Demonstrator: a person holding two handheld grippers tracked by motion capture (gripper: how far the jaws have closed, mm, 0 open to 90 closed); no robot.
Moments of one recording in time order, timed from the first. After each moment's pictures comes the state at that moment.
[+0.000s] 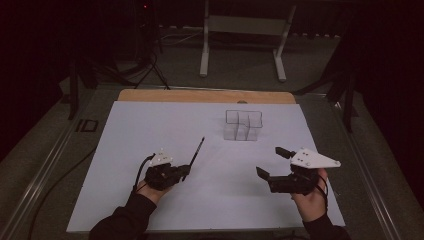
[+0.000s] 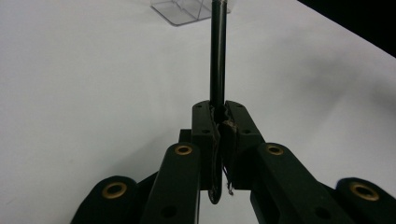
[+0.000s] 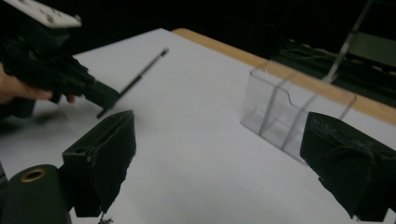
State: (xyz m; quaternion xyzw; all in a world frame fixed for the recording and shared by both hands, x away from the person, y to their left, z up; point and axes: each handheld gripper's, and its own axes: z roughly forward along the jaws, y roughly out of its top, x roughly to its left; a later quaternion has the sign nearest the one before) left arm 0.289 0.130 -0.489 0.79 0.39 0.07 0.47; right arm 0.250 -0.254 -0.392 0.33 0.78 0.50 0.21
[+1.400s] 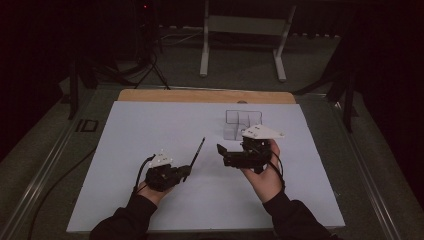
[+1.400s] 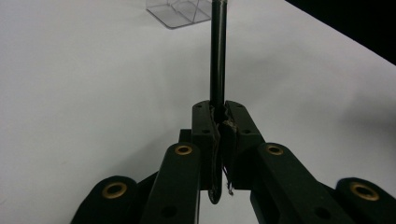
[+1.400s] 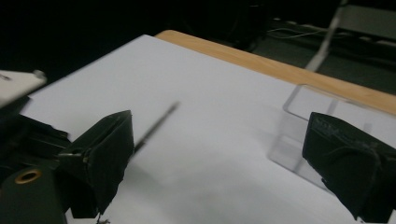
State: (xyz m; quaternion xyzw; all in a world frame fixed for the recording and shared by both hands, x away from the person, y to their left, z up) left arm 0.286 0.129 -0.490 0.79 0.38 0.07 0.48; right arm 0.298 -0.148 -0.378 0.40 0.76 0.47 0.21
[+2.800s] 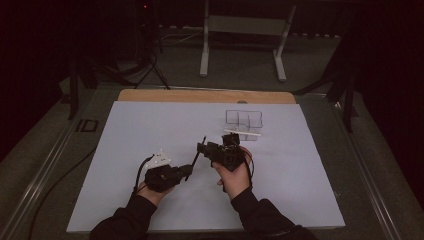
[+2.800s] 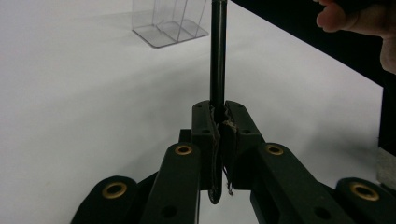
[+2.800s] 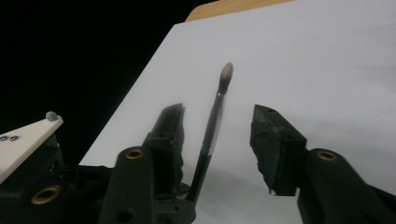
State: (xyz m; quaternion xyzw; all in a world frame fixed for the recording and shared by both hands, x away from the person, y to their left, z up) left arm 0.283 0.130 -0.486 0.78 0.36 0.06 0.51; right arm 0.321 -0.099 -0.421 0.54 0.68 0.50 0.01
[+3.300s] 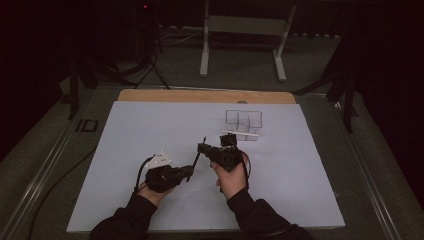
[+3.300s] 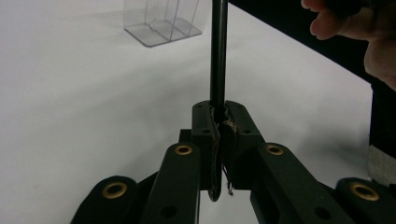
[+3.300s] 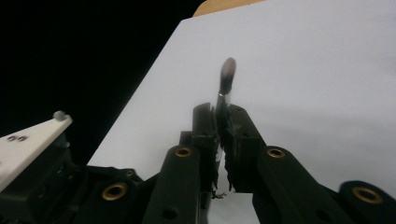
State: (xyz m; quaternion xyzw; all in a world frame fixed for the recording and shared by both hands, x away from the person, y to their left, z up) left arm 0.283 0.129 -0.487 0.78 0.35 0.05 0.51; right arm 0.323 -0.093 -0.426 0.53 0.68 0.50 -0.01
